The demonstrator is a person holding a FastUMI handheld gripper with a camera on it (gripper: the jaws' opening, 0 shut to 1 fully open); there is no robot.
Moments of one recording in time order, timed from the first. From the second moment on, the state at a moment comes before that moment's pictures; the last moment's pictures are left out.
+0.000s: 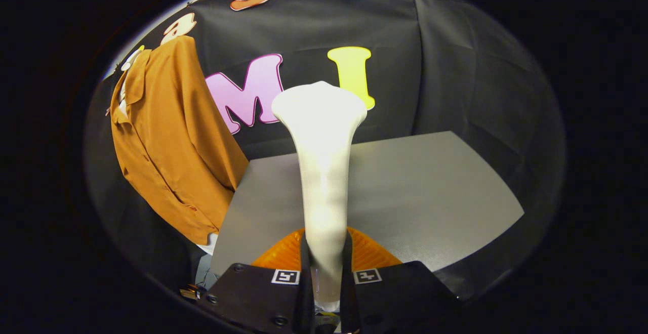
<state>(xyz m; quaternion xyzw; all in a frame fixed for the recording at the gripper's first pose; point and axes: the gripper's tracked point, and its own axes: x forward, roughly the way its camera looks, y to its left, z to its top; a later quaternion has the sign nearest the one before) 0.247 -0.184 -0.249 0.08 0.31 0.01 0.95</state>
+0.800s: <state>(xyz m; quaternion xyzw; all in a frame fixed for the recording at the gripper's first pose) 0.165 -0.057 -0.122 0.04 0.16 0.02 0.99</state>
